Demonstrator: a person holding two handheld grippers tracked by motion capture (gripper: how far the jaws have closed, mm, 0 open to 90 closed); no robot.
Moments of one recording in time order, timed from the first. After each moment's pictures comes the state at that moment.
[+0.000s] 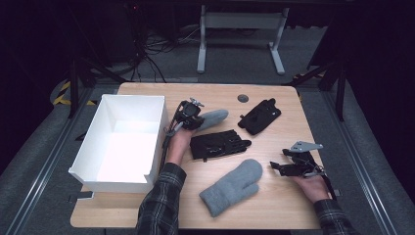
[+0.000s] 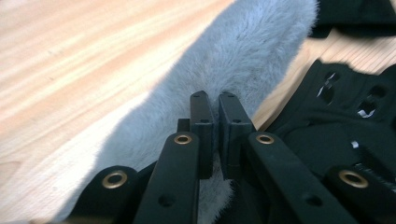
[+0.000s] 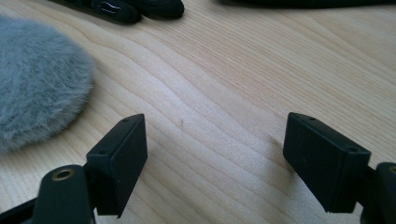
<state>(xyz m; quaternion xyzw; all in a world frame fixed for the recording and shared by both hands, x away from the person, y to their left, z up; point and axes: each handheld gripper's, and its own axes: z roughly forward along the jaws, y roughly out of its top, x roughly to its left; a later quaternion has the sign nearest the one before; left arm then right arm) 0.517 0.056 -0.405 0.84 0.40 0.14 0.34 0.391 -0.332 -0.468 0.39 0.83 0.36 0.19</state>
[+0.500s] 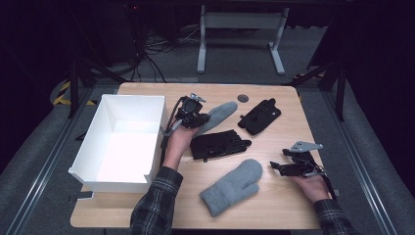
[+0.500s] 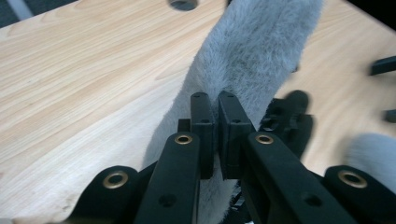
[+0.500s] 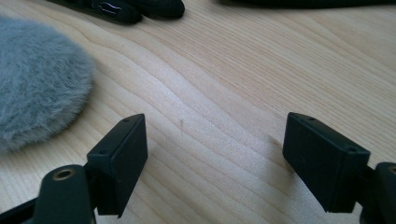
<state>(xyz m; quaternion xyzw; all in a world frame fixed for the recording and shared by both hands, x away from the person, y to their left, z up) 0.482 0.052 -0.355 0.83 0.37 0.10 0.40 0.391 -0.332 -0.468 0.39 0.83 0.36 0.19</state>
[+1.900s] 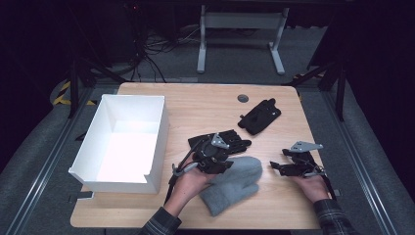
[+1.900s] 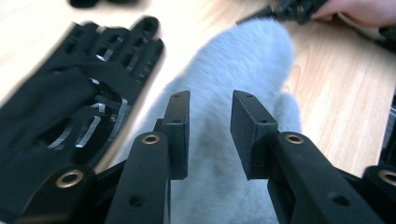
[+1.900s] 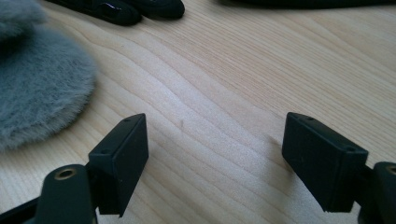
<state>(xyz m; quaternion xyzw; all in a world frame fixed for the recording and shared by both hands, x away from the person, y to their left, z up) 0.376 0.013 -0.382 0.88 0.28 0.04 0.39 0.391 -0.332 -0.468 0.39 0.82 0.36 0.19</state>
